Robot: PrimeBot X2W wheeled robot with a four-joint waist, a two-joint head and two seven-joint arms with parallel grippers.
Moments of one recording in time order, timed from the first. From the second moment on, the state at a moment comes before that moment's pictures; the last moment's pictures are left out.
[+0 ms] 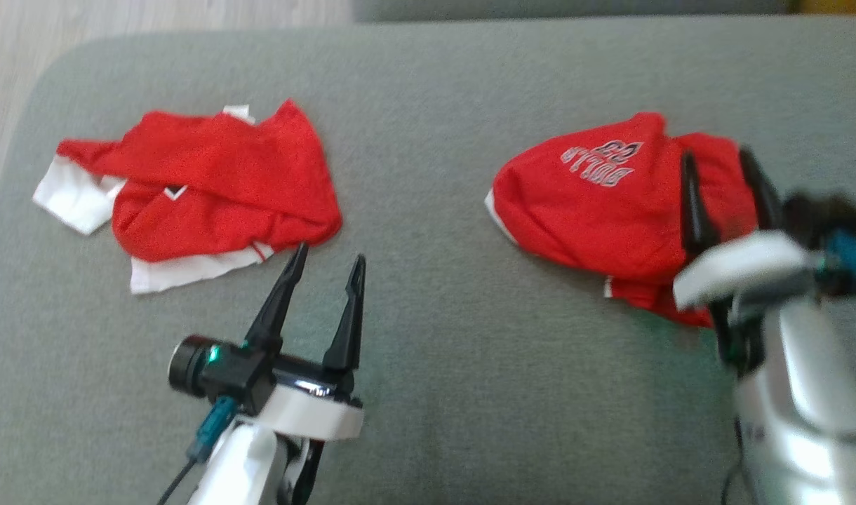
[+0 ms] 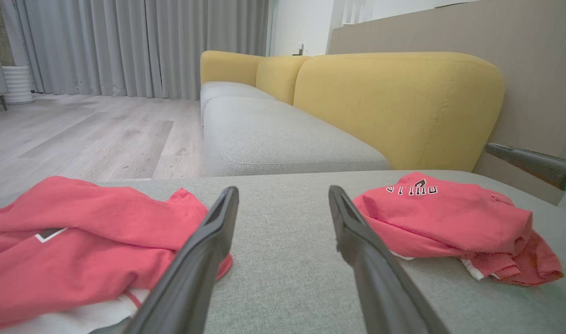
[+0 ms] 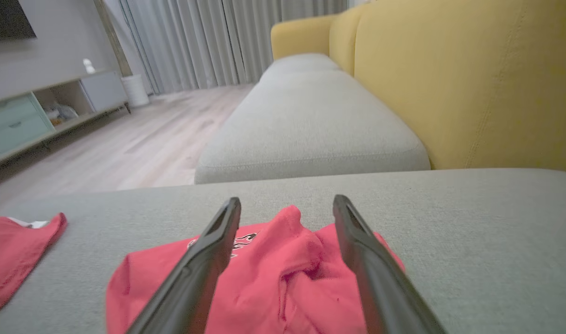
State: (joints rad) left arm -0.17 0.08 -0.36 0.20 -0.21 -0.04 -0.26; right arm -0.35 -0.05 -0.04 0.37 0.12 0.13 -0.10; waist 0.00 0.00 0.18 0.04
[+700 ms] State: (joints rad) left arm -0.25 0.05 -0.39 0.22 -0.24 -0.04 -0.26; right arm -0.71 -0.10 -0.14 0.87 -0.07 0.13 0.18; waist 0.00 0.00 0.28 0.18
